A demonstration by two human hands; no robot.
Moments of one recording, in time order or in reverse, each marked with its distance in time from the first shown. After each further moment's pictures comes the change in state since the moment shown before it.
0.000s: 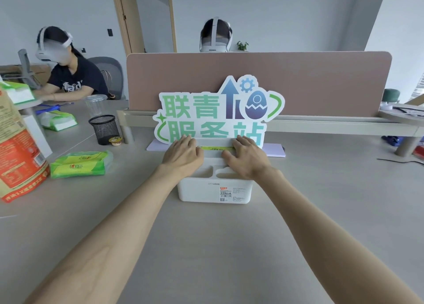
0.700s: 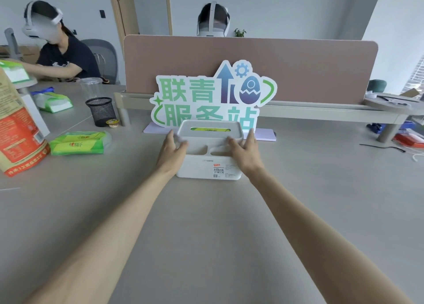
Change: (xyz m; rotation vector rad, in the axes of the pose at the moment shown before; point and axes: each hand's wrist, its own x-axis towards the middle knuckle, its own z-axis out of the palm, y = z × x) left_hand -0.055 -0.011 0.020 -0.725 0.123 -0.277; right_hand -0.047 0.001 0.019 0.826 0.088 0.306
